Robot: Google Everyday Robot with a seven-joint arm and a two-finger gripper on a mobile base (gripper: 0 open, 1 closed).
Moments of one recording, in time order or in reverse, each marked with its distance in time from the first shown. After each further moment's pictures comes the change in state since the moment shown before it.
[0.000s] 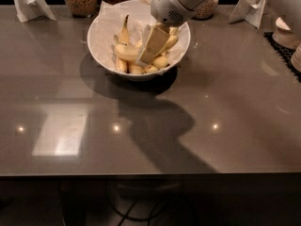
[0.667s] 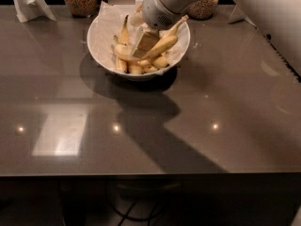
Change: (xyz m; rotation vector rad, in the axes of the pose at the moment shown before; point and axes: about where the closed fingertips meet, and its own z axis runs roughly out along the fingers) arm 0.012 -0.013 0.040 -0.035 0.085 -0.055
